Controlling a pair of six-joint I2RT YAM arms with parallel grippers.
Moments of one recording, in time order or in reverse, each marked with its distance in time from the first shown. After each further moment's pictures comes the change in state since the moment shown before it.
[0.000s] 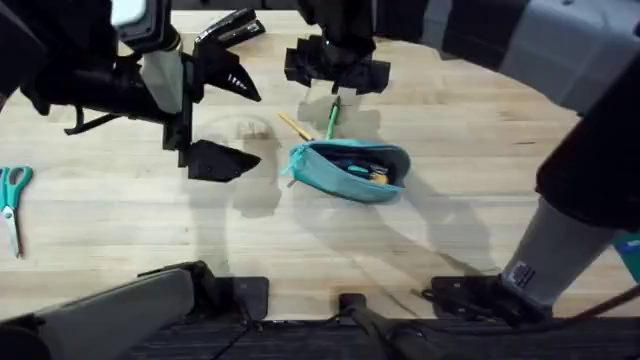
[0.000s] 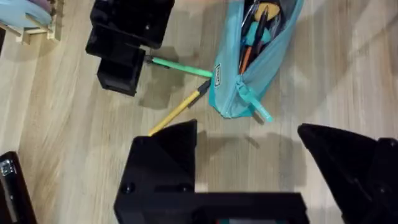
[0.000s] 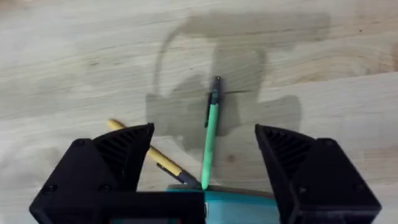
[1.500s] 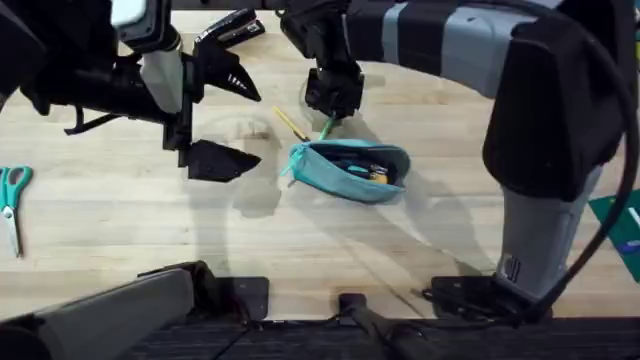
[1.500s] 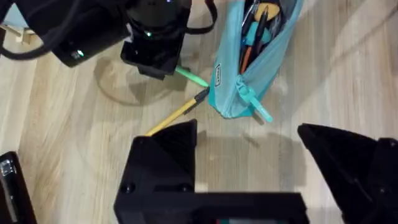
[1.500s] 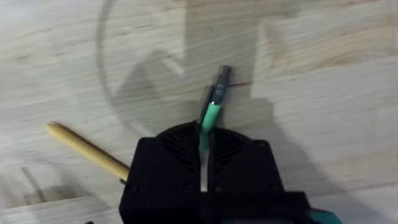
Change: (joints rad) left arm 0.000 0.000 0.000 0.000 0.000 0.000; right arm -0.018 0.160 0.002 -0.021 -0.067 0.032
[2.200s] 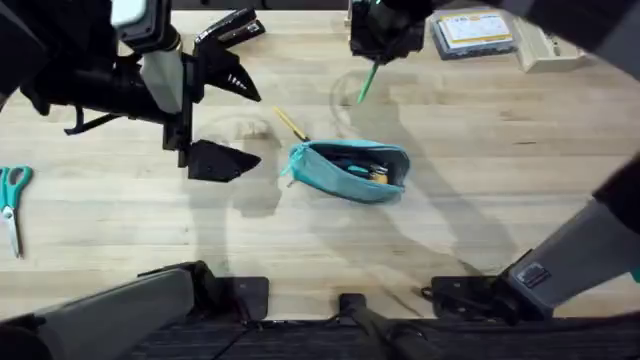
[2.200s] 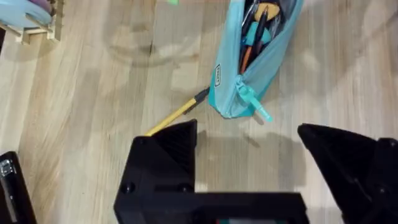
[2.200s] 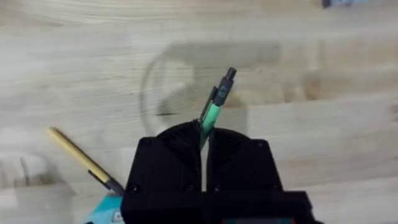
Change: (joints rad) left arm 0.000 0.000 0.000 -0.001 0.000 0.000; right arm -0.099 -0.300 -0.009 -0.064 0.168 -0.278
